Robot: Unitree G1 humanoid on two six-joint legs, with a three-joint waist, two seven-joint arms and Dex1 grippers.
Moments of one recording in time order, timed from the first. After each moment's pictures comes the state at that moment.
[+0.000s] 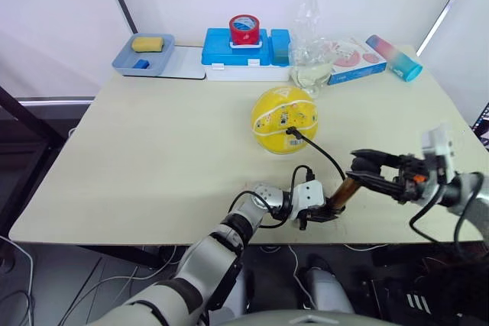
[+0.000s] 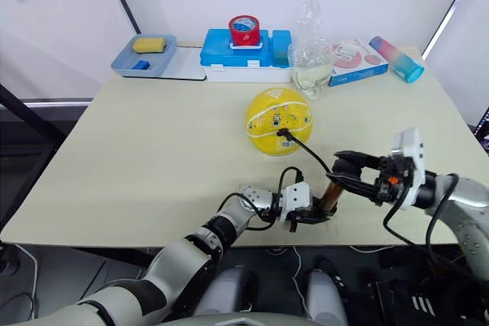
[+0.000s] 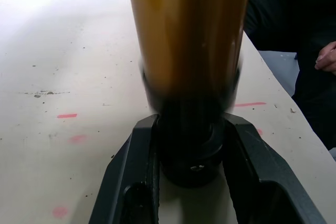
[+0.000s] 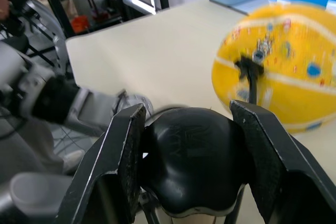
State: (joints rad) left arm -0.70 -0.08 -0.36 1.19 0.21 -0.54 -0.96; right arm -0.01 -0.79 -0.17 -0.35 0.77 0.42 1.00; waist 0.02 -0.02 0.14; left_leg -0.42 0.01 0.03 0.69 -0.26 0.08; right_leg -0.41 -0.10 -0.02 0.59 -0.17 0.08
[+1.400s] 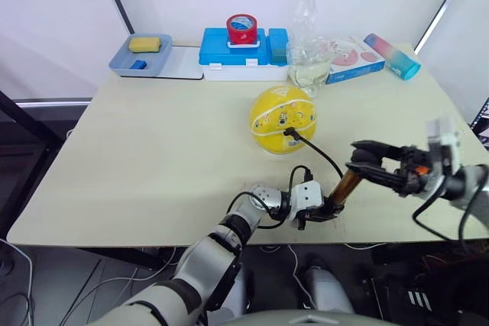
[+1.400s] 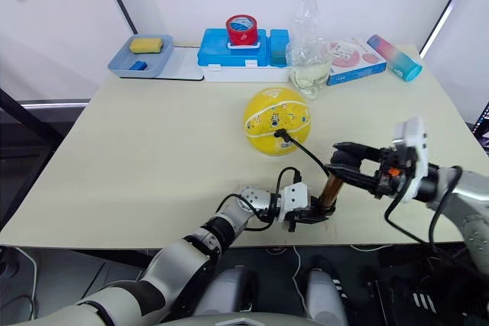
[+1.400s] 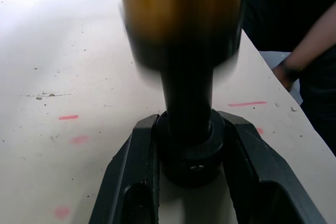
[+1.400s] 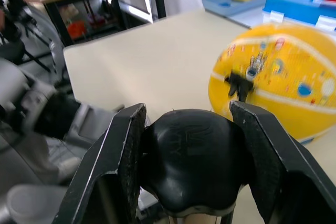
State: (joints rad) left arm -0.70 -0.07 -0.36 1.20 0.20 -0.57 -0.96; right arm -0.04 -0.79 -0.17 -0.40 0.79 0.48 0.94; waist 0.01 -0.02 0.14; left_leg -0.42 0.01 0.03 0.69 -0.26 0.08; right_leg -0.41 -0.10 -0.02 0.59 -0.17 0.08
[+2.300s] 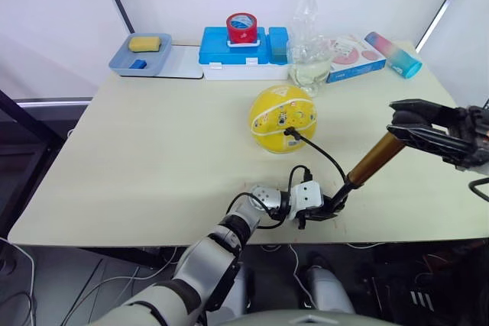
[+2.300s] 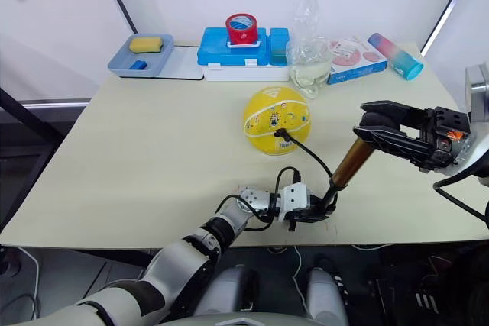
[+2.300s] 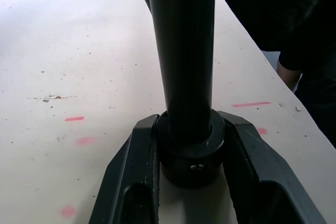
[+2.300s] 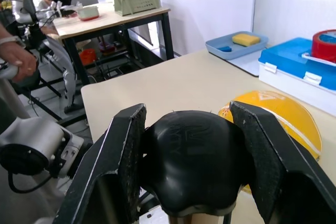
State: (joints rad) left arm -0.69 -0.07 -0.36 1.20 0.21 -0.61 -0.93; right arm -0.17 -1.00 -0.52 -0.46 1.26 0.77 0.87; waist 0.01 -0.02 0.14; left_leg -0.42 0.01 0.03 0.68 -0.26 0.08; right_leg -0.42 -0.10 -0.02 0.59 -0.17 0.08
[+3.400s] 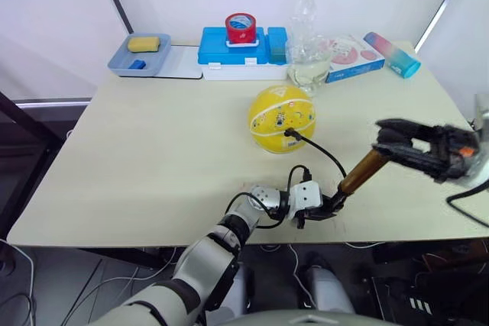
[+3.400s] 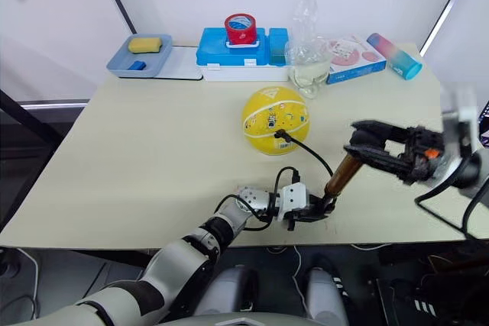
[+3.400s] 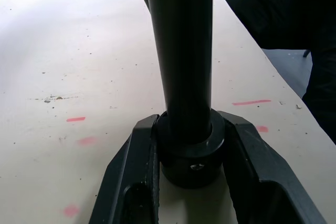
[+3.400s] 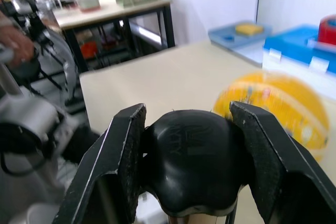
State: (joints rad) left arm -0.69 -0.07 -0.36 1.20 0.21 -0.62 -0.94; right arm -0.16 -0.97 -0.45 -0.41 1.16 0.67 0.96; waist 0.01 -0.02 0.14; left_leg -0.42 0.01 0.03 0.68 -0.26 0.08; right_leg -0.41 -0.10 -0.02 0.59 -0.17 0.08
